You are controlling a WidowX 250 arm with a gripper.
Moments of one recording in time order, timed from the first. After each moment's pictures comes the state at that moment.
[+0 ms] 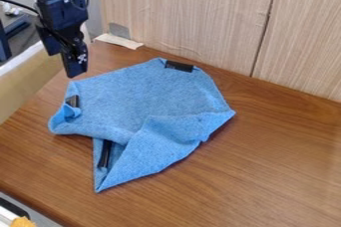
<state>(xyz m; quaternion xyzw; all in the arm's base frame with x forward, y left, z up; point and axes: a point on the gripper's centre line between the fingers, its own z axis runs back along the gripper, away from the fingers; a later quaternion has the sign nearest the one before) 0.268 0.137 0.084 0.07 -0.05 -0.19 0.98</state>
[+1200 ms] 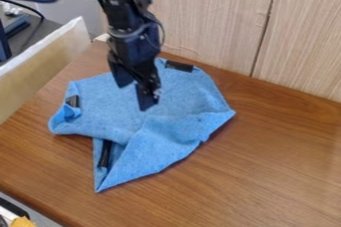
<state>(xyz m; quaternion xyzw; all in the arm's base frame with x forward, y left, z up) 0.285 0.031 0.046 0.01 -0.07 -0.22 0.97</state>
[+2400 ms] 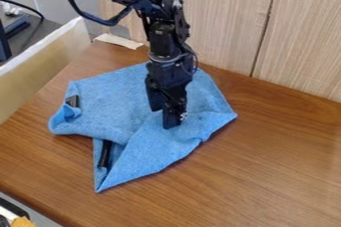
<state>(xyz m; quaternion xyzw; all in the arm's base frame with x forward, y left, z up) 0.309 0.004 -0.001 -0.02 -0.01 -0.30 0.95</state>
